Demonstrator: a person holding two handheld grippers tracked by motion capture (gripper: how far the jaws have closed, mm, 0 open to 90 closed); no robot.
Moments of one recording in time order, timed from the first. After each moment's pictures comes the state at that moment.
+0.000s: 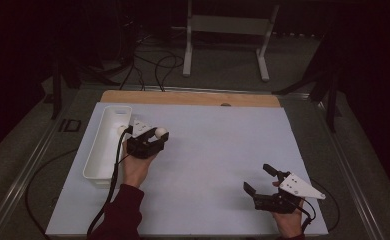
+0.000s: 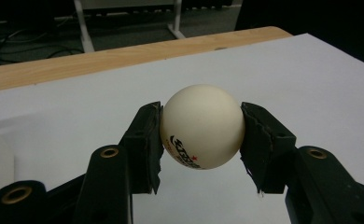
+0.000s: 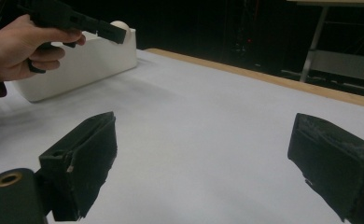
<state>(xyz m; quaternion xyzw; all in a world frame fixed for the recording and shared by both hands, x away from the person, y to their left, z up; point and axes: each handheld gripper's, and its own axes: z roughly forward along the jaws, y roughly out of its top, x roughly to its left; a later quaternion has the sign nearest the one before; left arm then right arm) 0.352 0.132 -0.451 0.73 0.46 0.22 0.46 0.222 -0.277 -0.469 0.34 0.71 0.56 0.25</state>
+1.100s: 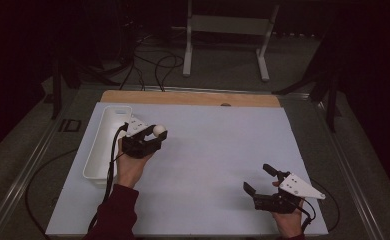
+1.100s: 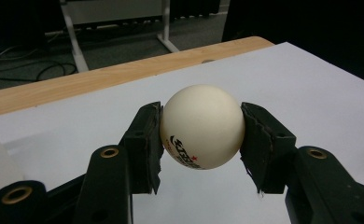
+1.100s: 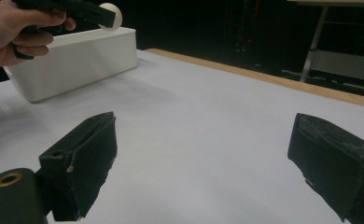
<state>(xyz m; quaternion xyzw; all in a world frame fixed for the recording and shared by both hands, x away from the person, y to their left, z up) 0.342 0.140 -0.428 0.73 0.43 0.22 0.48 0.222 -0.277 -0.469 0.34 0.71 0.56 0.25</state>
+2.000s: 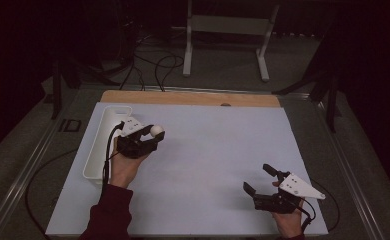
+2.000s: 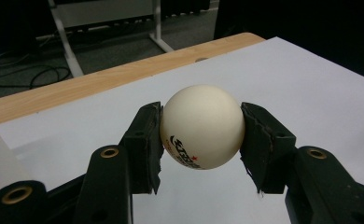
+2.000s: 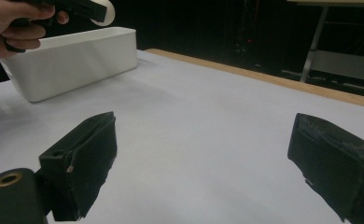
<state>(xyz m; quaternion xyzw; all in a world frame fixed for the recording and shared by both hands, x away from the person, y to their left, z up) 0.337 0.150 -0.418 0.75 0.40 0.22 0.48 0.222 -0.276 -0.469 0.34 0.71 0.56 0.25</state>
